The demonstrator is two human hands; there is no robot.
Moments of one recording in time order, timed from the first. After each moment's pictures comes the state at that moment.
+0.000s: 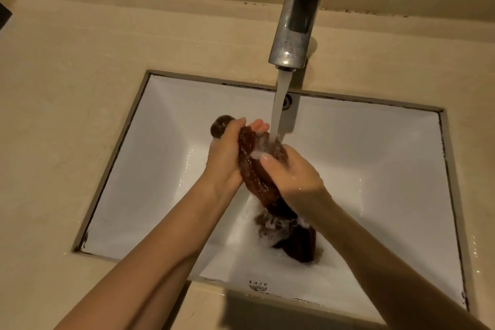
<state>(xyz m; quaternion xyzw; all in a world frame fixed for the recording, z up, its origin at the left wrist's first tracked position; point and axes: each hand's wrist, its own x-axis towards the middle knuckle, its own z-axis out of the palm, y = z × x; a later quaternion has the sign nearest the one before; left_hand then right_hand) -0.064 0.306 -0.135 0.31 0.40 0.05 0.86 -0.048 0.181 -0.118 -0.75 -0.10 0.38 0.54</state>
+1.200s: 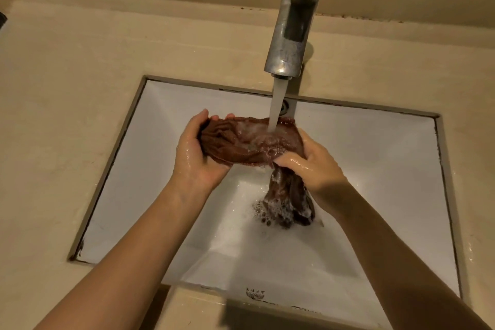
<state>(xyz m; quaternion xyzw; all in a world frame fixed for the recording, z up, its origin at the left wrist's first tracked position) -0.069 0.338 -0.118 0.16 0.37 0.08 0.91 -0.014 0.163 -0.117 -0.68 -0.15 0.37 0.62</state>
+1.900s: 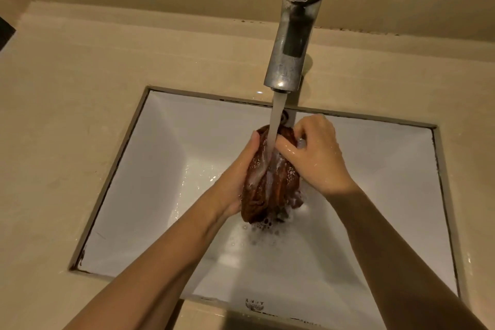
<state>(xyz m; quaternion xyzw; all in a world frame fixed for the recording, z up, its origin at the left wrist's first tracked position) -0.067 0.298 -0.134 0.37 0.23 -0.14 0.89 0.011 0.182 -0.107 -0.89 -0.20 0.12 0.39</state>
